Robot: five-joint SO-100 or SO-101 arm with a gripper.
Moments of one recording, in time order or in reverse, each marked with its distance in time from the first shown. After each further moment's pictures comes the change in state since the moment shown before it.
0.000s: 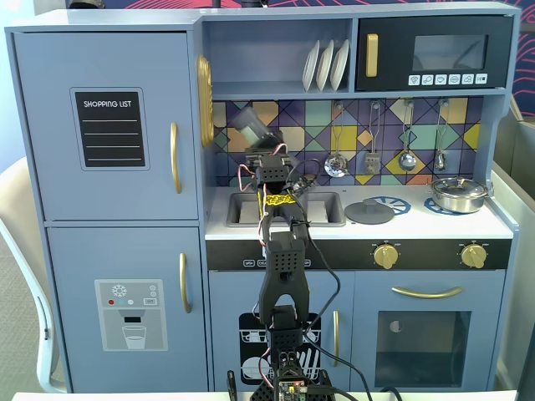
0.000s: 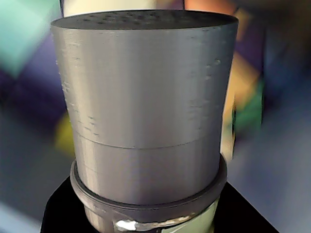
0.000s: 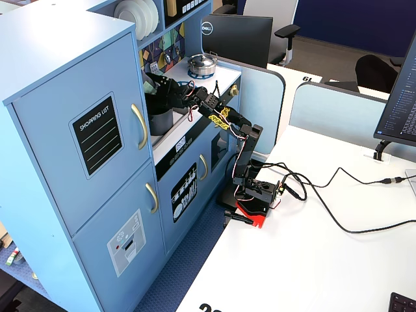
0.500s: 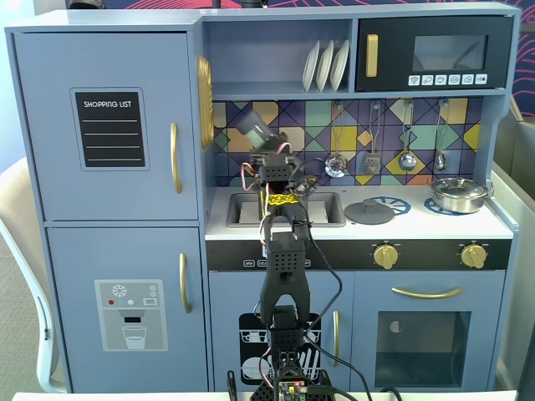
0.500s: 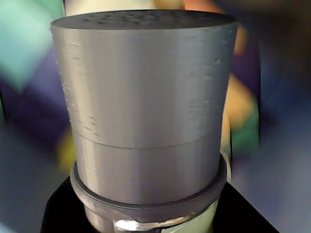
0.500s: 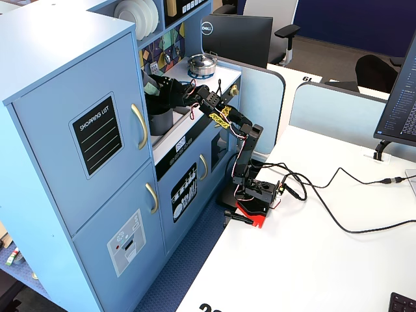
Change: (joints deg) arm 3.7 0.1 1.6 7.3 -0.2
